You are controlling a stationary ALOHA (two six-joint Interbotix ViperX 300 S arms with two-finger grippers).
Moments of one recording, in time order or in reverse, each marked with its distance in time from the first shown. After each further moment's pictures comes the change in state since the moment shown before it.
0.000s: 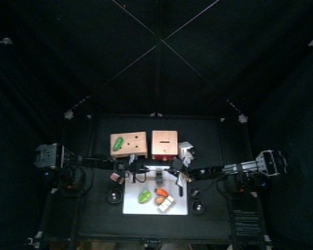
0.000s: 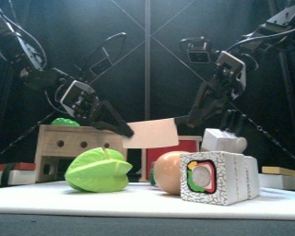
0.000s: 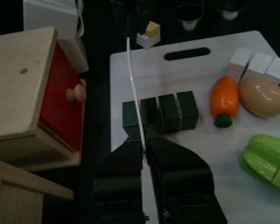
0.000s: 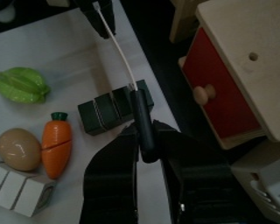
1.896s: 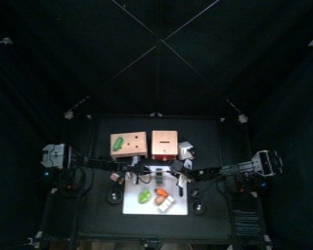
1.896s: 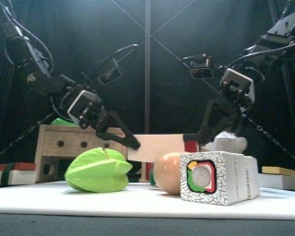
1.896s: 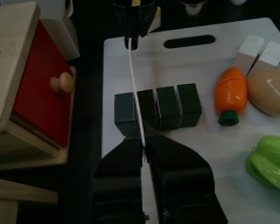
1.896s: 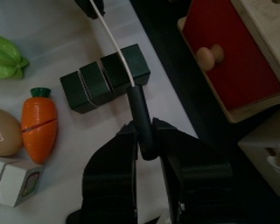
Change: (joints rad) left arm -0.026 0.092 -0.049 -0.055 0.040 -0.005; right arm 0.000 0.048 0.038 0.066 0.000 -0.002
